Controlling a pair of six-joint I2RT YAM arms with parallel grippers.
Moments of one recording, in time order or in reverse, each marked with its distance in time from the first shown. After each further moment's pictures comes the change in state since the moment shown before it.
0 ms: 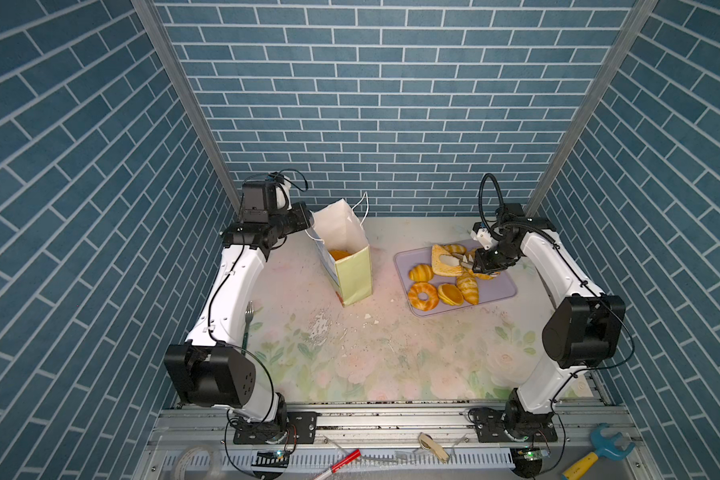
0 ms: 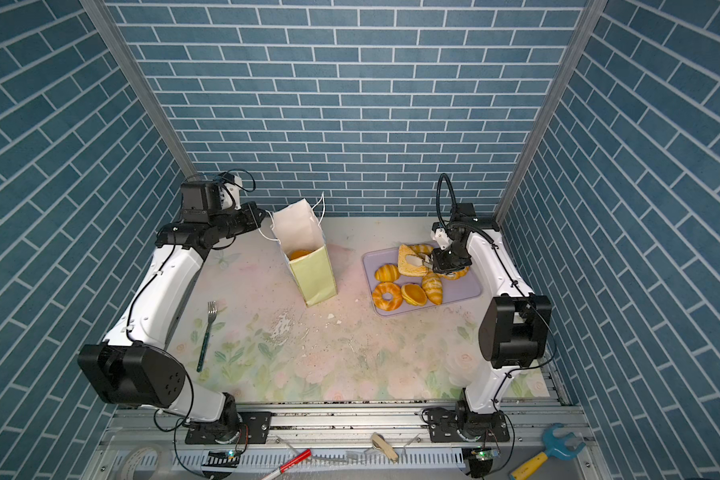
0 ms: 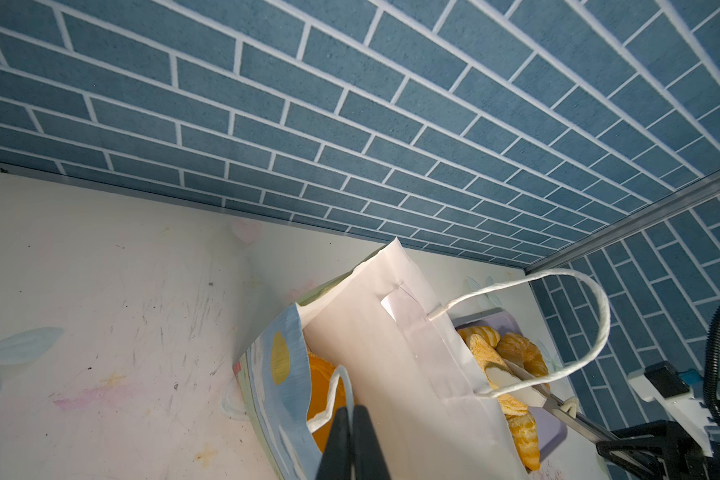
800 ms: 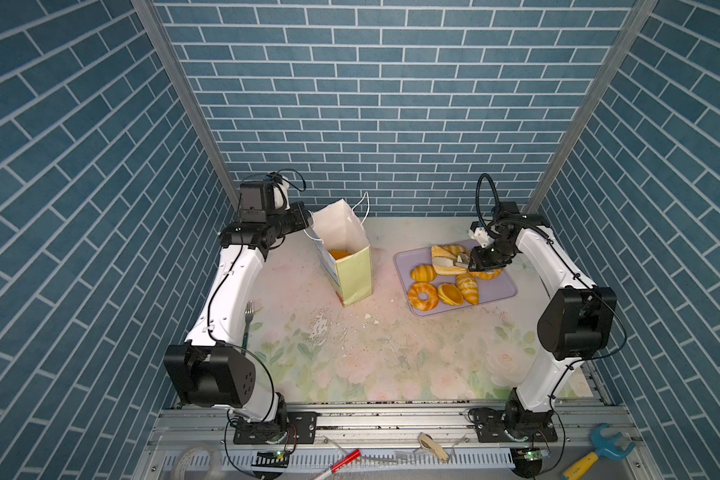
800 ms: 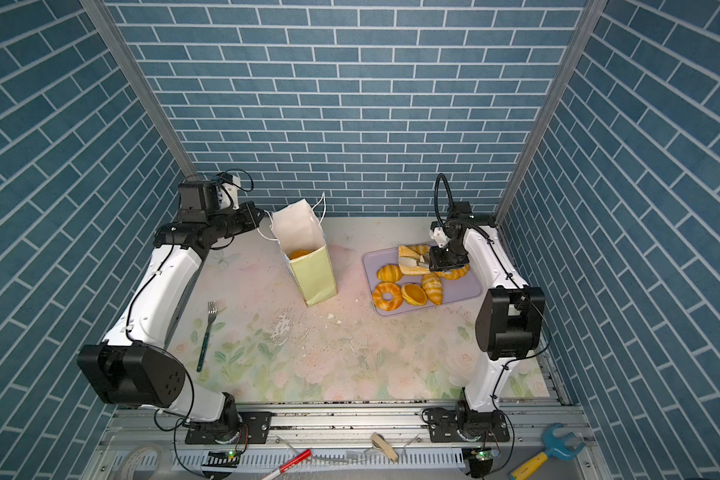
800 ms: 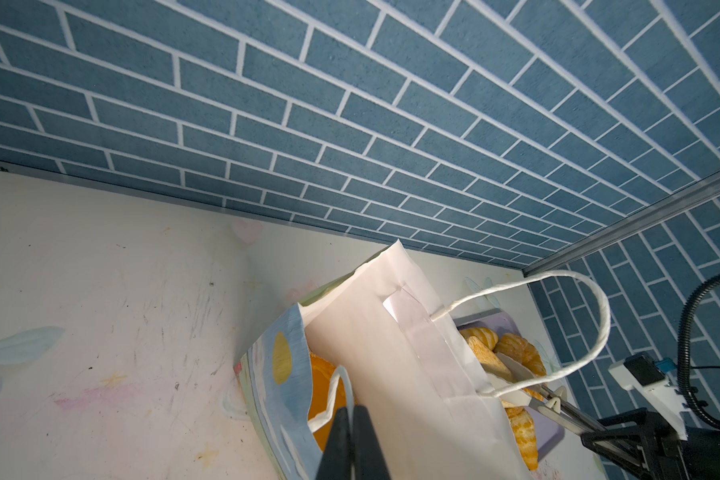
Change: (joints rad) left arm 0.014 0.000 0.000 0.000 0.013 0.000; right arm 0.000 0.092 0.055 -0.010 0.005 0.010
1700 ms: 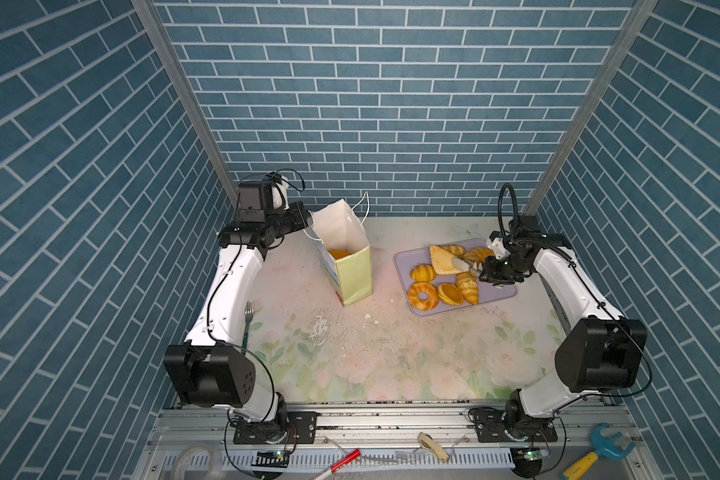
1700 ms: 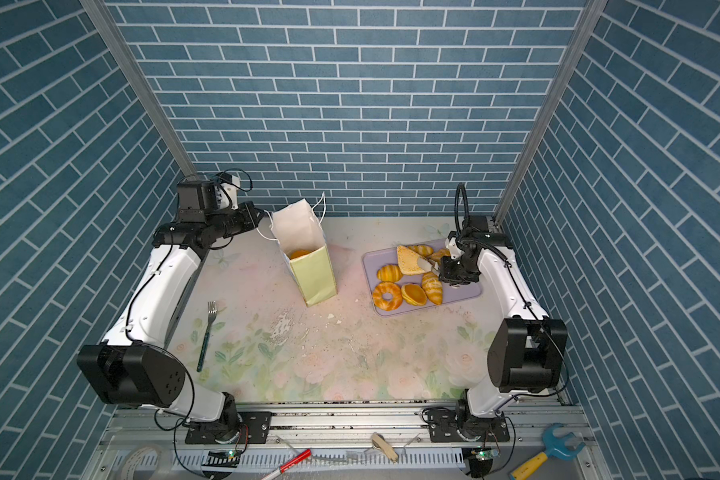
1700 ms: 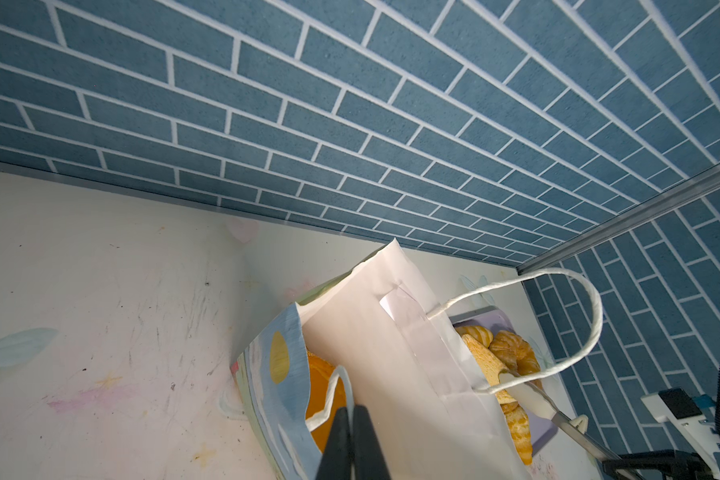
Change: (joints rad) left arm 0.012 0.000 0.000 0.000 0.028 0.002; right arm -0.059 -0.251 -0.264 0.079 -0.056 0.201
